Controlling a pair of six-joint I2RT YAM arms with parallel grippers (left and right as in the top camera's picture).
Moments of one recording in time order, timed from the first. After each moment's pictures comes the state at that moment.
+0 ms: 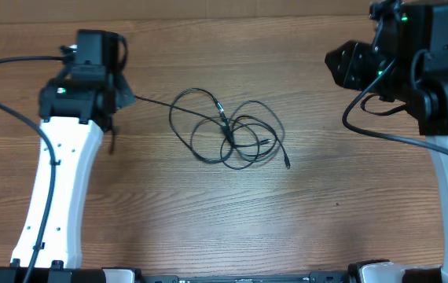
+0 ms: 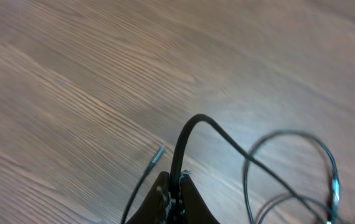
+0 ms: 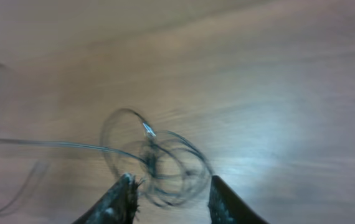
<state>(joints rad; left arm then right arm) -0.06 1.53 1.58 -1.07 -0.35 -0.52 0.14 1.50 1.90 -1.22 -0.19 0.33</state>
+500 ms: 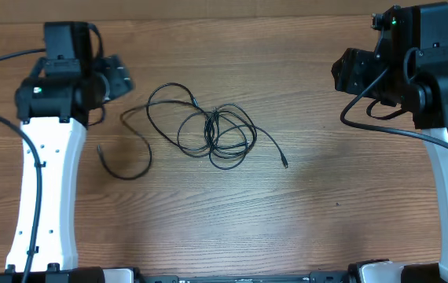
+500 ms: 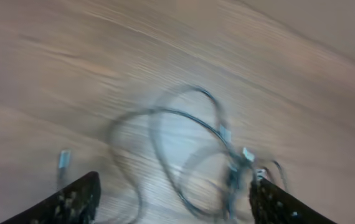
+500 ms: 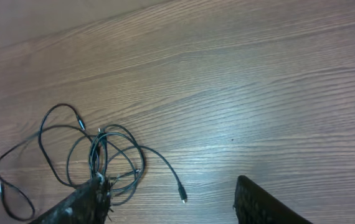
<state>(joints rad) -0.01 1.53 1.63 -1.03 0.01 -0.42 0.14 1.52 1.90 -1.29 -0.04 0.33</state>
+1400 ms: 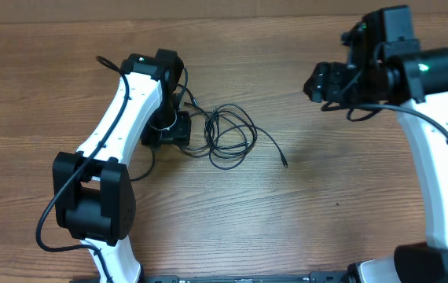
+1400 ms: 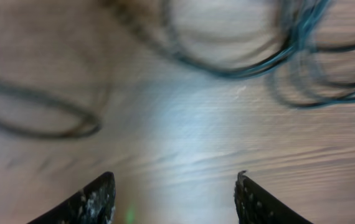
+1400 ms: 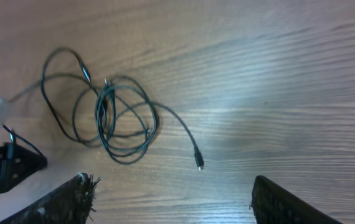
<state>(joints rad) -0.24 1.96 1.64 -1.41 0.06 -0.23 0.16 1.63 1.83 -1.32 -0.20 0.29</state>
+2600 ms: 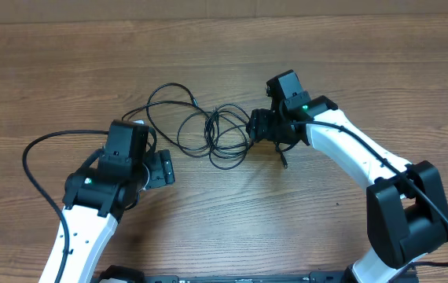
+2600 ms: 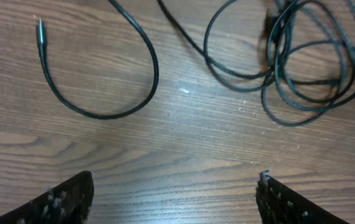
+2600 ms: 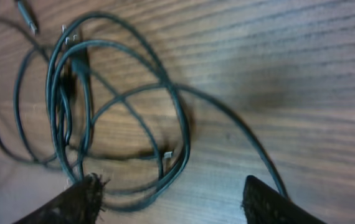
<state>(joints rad) -0.24 1.10 0.97 -0.99 -0.06 -0.42 0.42 1.81 1.23 -0.59 -0.18 0.54</state>
